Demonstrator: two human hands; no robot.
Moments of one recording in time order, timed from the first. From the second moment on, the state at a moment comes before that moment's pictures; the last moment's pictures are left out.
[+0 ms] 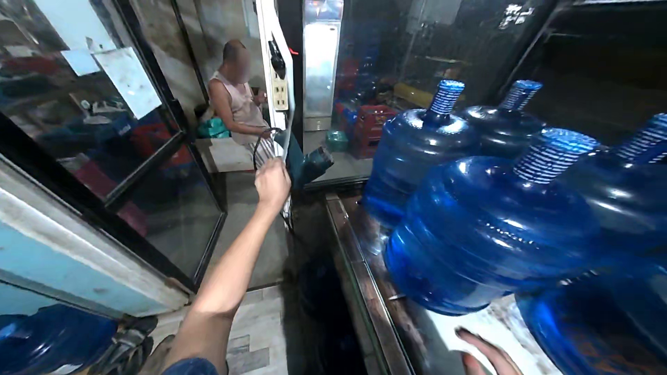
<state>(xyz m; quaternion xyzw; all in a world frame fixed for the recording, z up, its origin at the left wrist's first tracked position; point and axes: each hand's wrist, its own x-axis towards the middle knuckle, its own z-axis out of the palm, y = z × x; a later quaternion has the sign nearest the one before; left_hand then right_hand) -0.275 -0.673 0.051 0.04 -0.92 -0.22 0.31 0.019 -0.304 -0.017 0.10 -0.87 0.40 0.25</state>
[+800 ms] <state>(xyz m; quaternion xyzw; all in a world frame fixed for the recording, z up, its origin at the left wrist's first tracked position) -0.117 -0.586 0.107 -0.27 -0.86 -0.43 0.11 -0.122 -0.369 0.105 0.08 -0.69 0.72 -0.05</state>
